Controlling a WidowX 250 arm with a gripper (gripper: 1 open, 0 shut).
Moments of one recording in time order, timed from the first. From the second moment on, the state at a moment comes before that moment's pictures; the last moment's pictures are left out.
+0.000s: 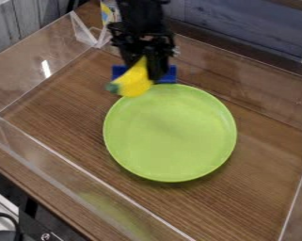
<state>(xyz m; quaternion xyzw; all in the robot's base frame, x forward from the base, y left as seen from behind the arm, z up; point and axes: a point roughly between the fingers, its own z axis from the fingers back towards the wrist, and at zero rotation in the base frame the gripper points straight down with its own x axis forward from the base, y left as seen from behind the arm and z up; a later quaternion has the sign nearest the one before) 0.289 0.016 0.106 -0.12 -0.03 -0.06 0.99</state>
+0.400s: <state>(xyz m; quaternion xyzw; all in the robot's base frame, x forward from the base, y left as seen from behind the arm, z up) 0.290 0.014 0.102 -0.11 -0.03 -0.06 0.99</state>
